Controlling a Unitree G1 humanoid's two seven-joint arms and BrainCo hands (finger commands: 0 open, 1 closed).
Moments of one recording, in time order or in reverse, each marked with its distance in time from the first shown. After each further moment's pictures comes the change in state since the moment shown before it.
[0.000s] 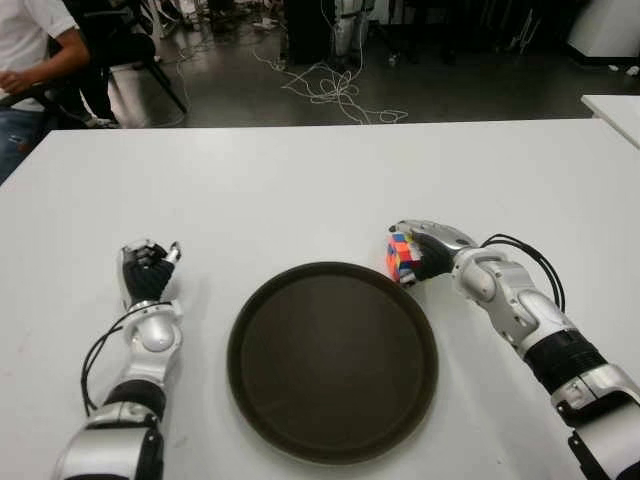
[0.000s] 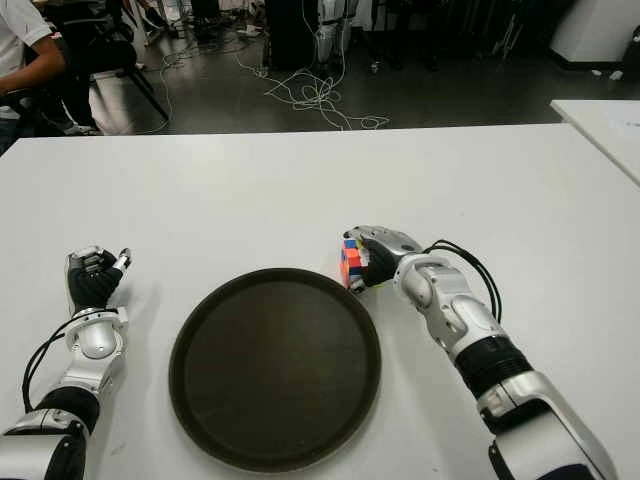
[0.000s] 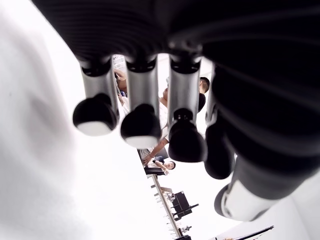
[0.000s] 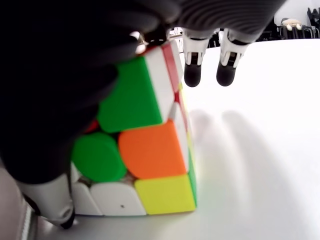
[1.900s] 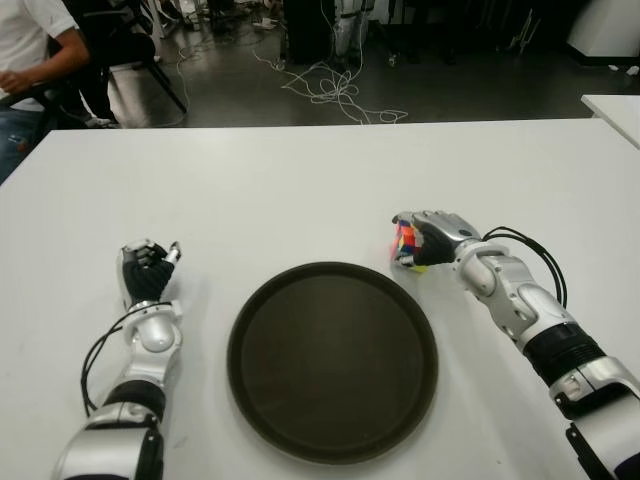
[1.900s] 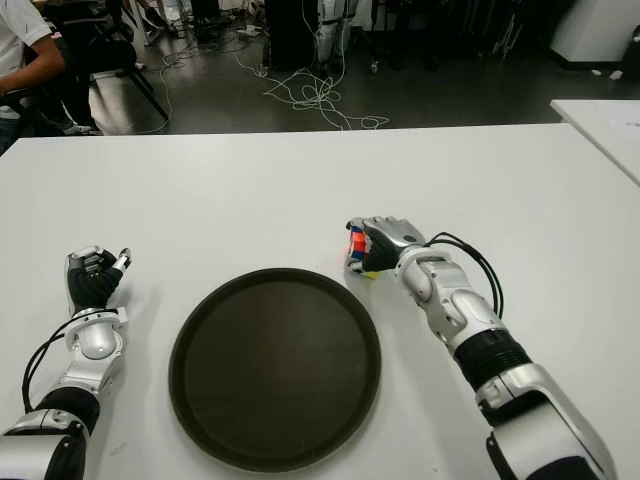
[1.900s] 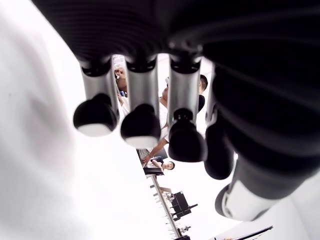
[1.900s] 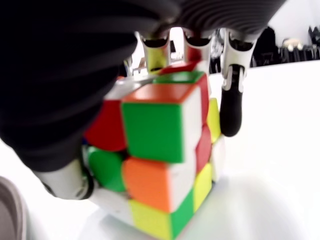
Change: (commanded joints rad) left arm 0.002 0.001 -0.001 0.002 0.002 -0.014 0.001; right arm -0.012 0.022 -0.005 0.049 -0.036 0.001 -0.251
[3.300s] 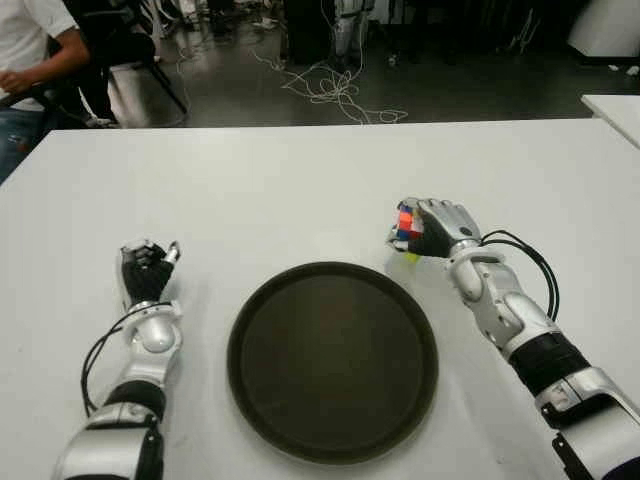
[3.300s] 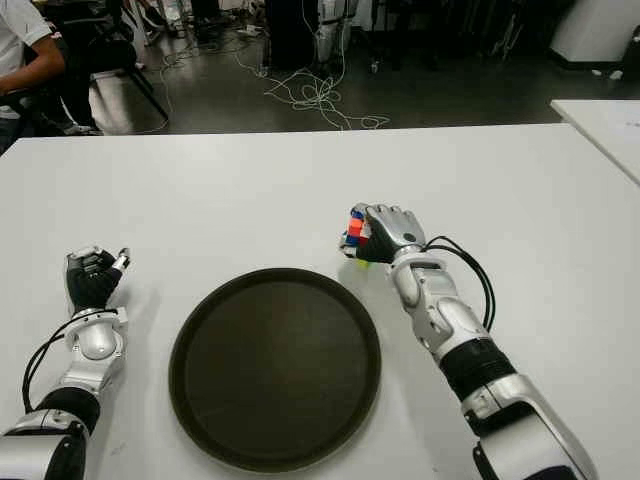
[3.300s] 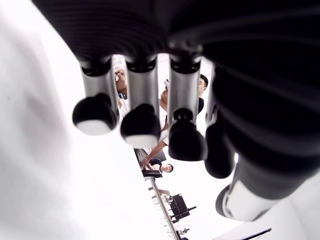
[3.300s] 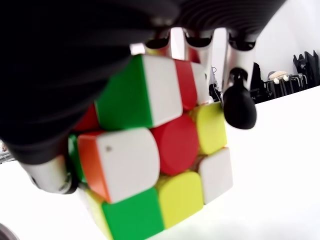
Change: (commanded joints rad) left arm 0.000 -0.004 0.006 0.001 -0.005 -0.003 0.008; right arm 0.045 0.042 -0.037 -0.089 0.016 0.091 -0.099
